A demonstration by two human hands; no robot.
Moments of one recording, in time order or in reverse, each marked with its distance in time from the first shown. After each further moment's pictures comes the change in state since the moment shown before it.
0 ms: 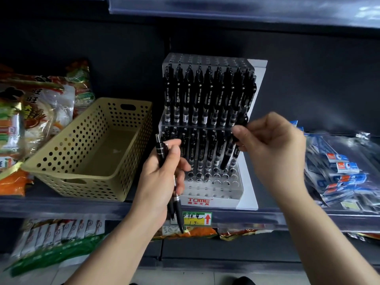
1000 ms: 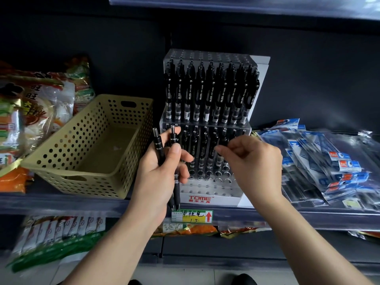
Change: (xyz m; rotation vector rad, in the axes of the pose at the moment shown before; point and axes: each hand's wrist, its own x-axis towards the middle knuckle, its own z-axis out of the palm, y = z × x) left_hand 0.002 -0.002 -0.002 0.011 -0.017 0.157; right_hand -0.019 0.023 0.019 -0.355 -0.057 -0.119
